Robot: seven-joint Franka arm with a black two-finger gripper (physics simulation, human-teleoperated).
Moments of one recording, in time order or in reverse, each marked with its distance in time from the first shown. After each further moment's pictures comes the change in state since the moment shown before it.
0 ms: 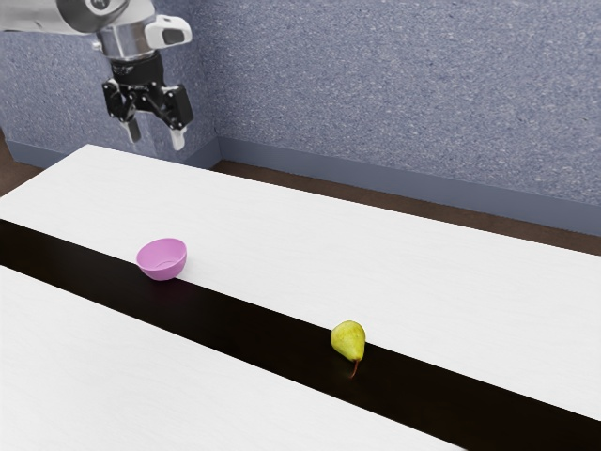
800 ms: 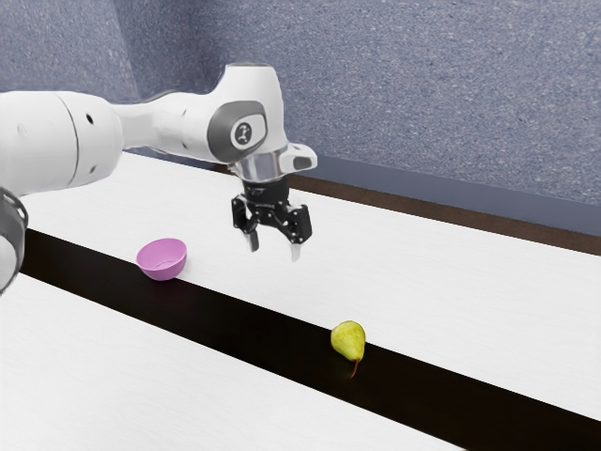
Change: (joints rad) arm -0.216 0.284 -0.013 -0.151 -0.131 0.314 -0.105
